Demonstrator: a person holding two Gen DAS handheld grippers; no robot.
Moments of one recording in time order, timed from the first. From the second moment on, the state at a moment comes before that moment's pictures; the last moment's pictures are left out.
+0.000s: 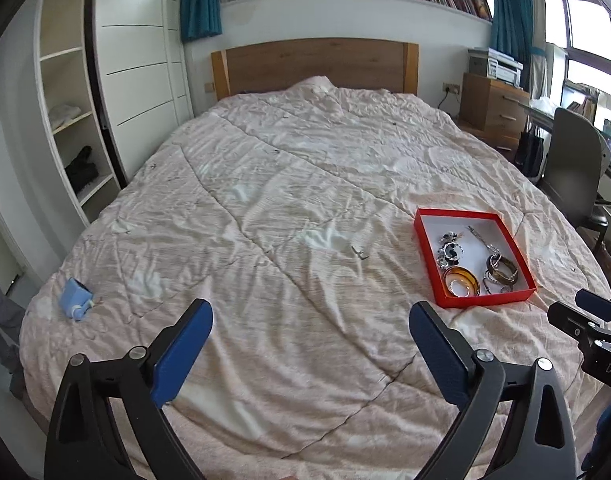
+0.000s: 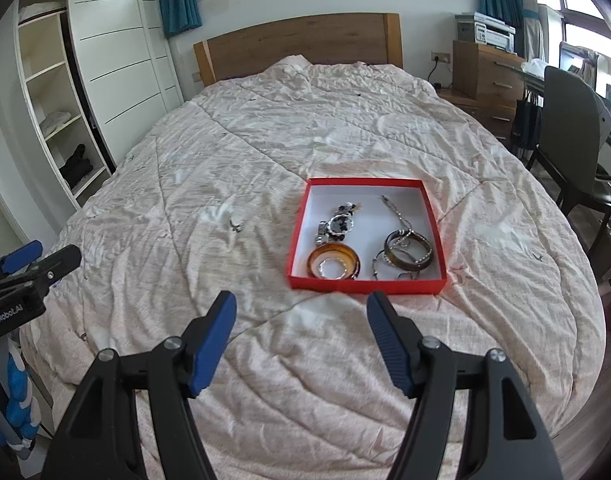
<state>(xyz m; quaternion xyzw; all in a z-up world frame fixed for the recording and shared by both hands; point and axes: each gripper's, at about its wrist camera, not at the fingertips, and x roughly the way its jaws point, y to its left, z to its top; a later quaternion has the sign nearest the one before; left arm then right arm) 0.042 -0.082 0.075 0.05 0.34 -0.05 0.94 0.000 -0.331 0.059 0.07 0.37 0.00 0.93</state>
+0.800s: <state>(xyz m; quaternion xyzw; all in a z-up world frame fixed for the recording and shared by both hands) 0.003 -0.051 0.050 0.03 0.36 -0.05 0.93 -0.040 -0.317 0.048 0.06 0.36 -0.03 0.93</state>
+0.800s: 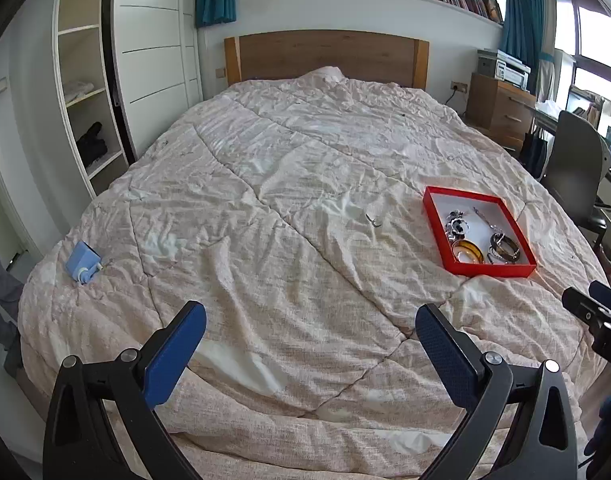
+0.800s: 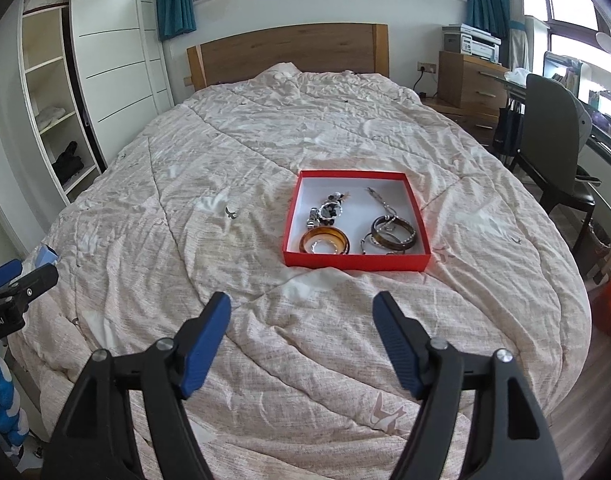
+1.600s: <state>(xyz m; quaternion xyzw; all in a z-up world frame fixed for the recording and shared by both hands) 0.002 -0.055 0.035 0.03 0.37 -0.05 0.93 -0.041 -0.329 0.031 0.07 0.37 -0.05 0.92</state>
